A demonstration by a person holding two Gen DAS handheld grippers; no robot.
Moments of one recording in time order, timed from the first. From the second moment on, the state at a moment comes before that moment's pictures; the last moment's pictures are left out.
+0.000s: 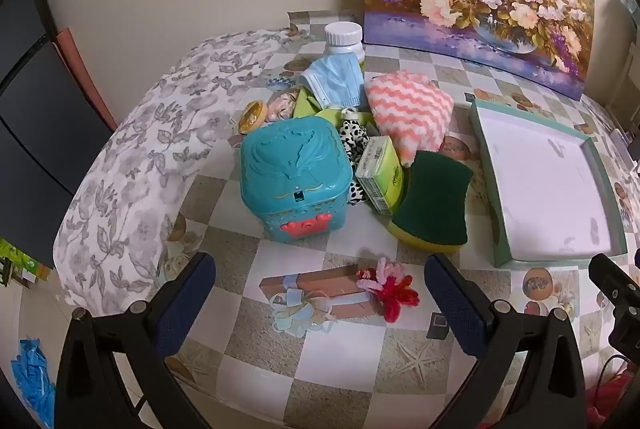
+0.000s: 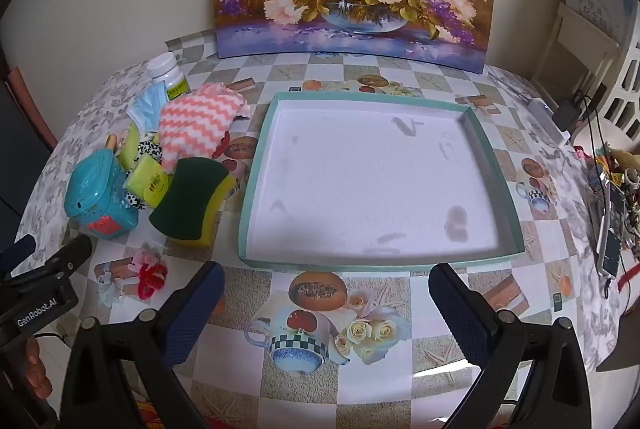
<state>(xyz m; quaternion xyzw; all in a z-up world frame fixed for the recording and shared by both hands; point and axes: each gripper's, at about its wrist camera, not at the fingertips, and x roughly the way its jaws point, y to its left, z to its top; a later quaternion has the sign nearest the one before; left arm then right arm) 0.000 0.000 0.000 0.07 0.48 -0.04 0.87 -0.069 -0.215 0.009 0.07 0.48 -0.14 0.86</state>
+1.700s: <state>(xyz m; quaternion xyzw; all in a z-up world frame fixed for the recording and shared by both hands) 0.000 0.001 -0.005 0.08 0.48 -0.04 0.87 -0.068 -0.212 0.006 0.07 0.49 -0.14 0.86</state>
